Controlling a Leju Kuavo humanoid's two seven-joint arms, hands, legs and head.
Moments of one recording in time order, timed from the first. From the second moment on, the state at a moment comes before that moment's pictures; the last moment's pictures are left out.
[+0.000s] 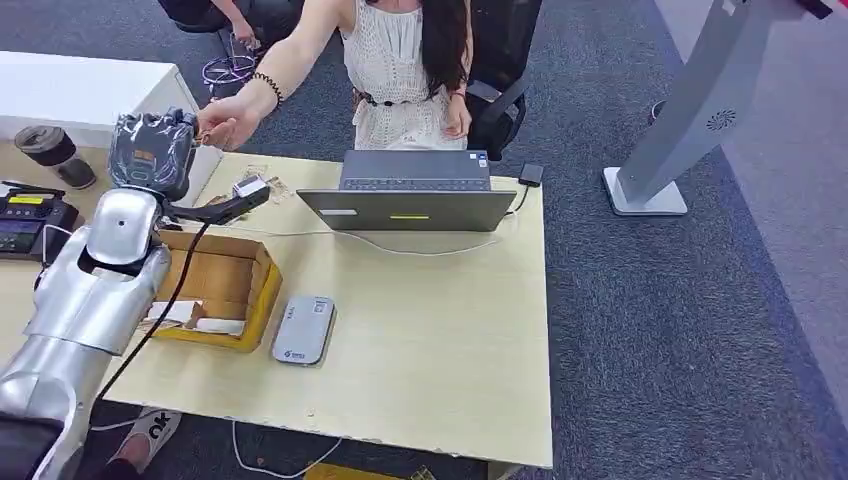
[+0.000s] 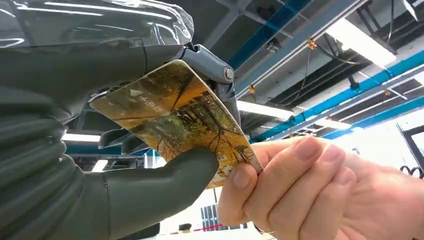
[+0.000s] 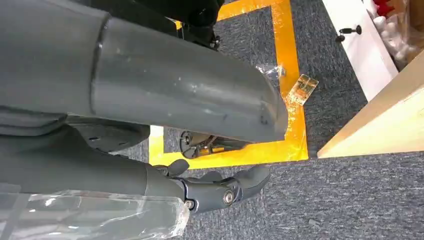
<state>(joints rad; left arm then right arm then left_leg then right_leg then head) -0.73 0.38 -0.35 -1.12 -1.57 0.31 0.20 -0.12 0.19 -0.51 -0.24 0.38 0.00 -0.29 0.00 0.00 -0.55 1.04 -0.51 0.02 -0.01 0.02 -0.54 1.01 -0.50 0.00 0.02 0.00</state>
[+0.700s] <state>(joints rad) -0.72 0.38 -0.35 -1.08 -1.56 0.31 0.20 -0.12 0.19 -0.51 -0.24 0.38 0.00 -0.29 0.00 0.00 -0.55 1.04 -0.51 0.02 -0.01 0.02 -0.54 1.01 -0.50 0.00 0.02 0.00</state>
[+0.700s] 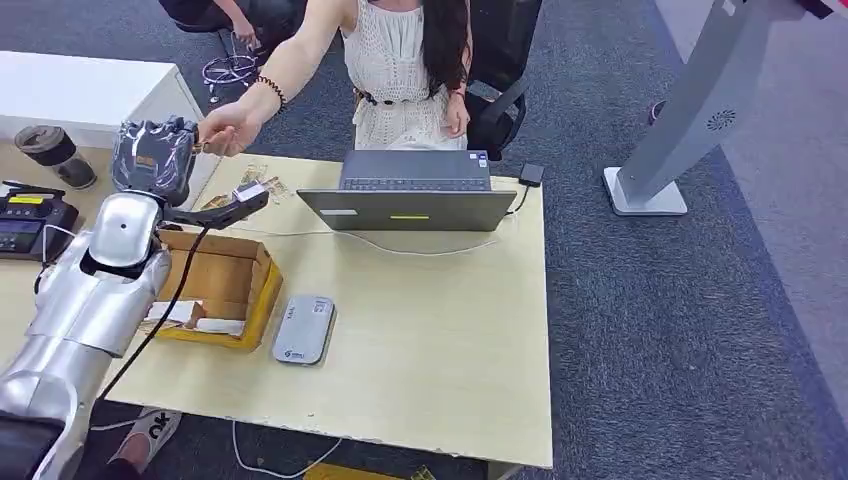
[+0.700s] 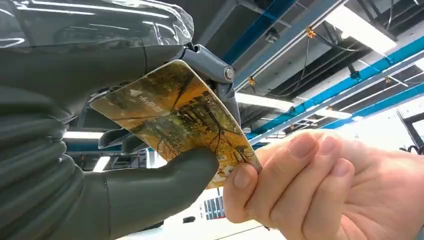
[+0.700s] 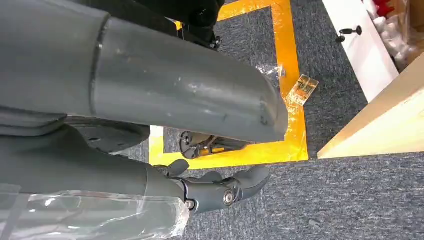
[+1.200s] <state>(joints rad) -0.73 0.38 -0.35 -1.08 -1.56 0.31 0.20 -0.12 0.19 -0.51 -0.24 0.38 0.00 -0.29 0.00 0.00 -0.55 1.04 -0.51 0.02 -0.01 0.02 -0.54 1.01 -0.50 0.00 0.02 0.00</state>
